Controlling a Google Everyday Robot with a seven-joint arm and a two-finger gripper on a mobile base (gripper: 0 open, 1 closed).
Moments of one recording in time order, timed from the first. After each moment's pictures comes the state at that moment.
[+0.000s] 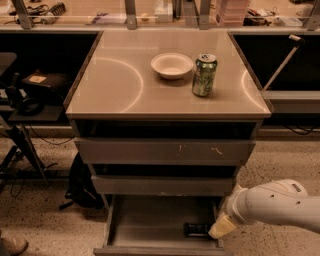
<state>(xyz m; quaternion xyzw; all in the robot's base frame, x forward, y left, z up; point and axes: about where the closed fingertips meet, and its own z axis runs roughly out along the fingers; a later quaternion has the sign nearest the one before) 0.434 -0.223 0.523 -0.43 0.88 0.00 0.18</state>
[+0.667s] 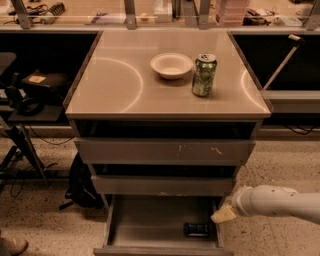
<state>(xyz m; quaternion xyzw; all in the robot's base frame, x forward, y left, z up) 0.500 -0.271 0.435 -0.34 0.91 0.02 0.23</state>
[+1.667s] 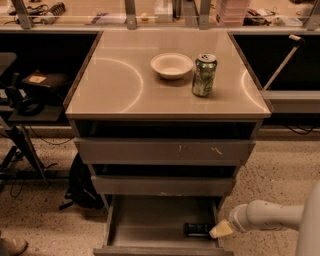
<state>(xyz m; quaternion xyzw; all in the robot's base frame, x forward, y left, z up) 0.479 -0.278 0.321 -0.31 0.93 0.07 0.19</state>
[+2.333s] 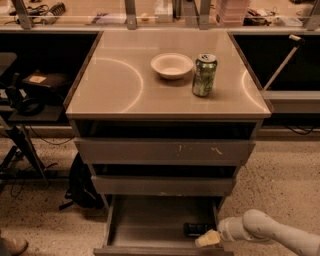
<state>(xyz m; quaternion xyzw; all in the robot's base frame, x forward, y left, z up) 0.466 -0.220 0.241 -0.26 0.91 0.24 0.20</state>
